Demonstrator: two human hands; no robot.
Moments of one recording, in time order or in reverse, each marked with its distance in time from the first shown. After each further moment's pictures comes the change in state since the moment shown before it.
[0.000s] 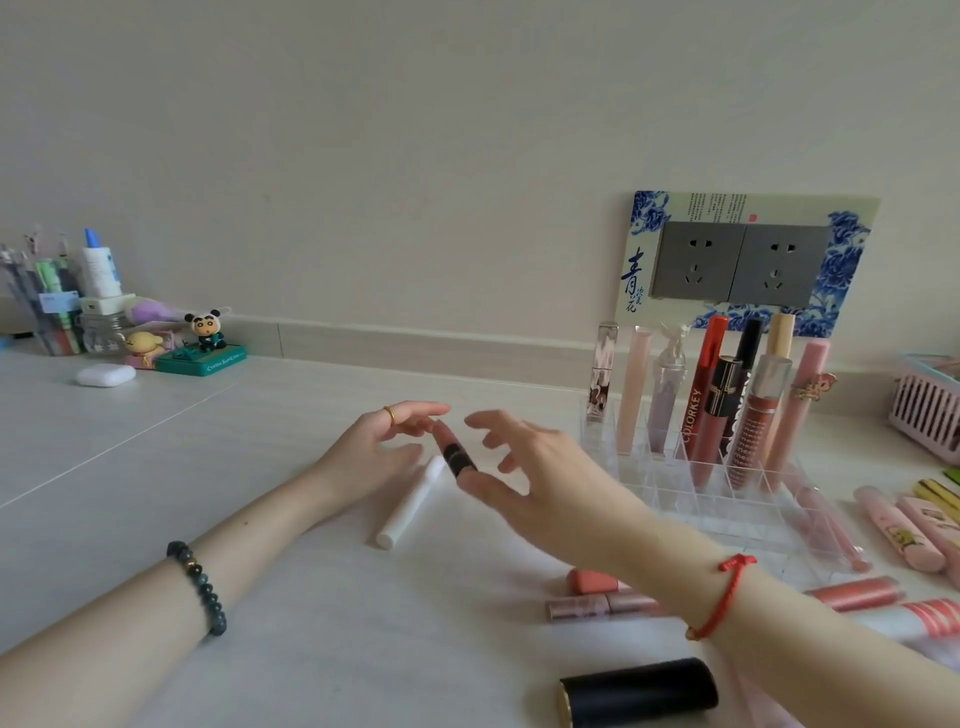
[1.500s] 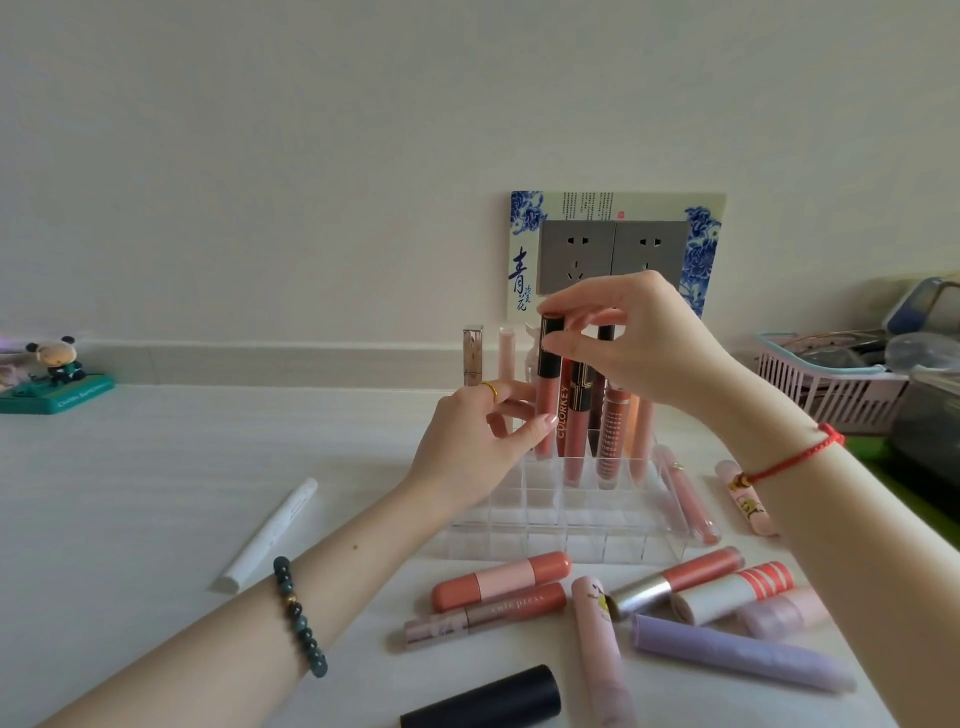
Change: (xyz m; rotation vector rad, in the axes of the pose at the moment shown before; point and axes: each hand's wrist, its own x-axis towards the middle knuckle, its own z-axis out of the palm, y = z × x) left_hand 0.047 0.123 0.141 0.017 0.083 0.208; right_hand -0.017 0.070 -0.144 -0.069 0.390 0.107
